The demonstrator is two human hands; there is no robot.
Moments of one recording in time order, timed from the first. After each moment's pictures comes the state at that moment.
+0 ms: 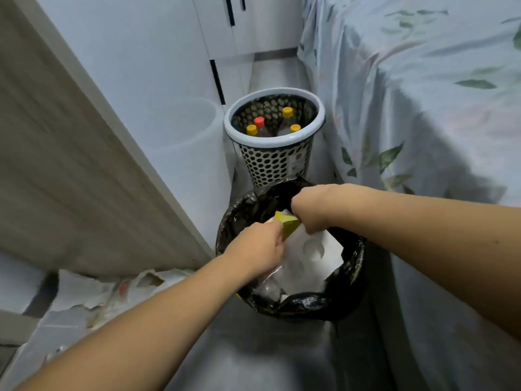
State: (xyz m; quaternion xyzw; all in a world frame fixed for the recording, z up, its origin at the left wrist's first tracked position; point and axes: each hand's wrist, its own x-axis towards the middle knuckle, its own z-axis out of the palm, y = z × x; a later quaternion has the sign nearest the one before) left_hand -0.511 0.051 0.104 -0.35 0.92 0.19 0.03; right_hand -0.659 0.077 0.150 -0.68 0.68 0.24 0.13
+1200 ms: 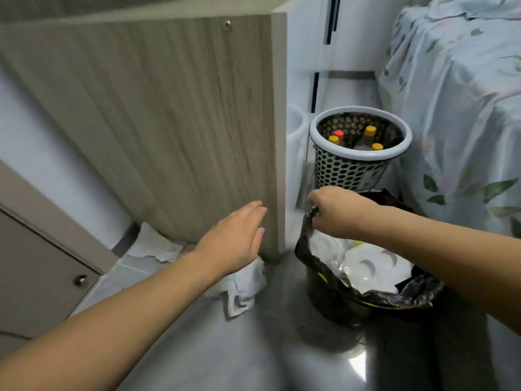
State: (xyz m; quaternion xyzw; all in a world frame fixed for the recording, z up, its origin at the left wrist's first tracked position) left_hand -0.312 0.026 0.141 -0.39 0.91 0.06 -0.09; right_hand -0.535 0.053 0.184 -0.72 0.69 0.04 0.11
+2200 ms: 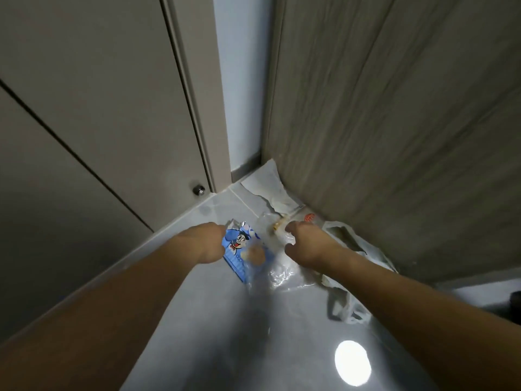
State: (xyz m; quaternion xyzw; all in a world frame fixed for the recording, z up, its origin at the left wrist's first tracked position) left_hand 0.027 -0.020 -0.030 -0.70 0.63 0.28 0.18; right_hand -0.205 -0.055 0.002 -0.76 0.56 0.09 0.30
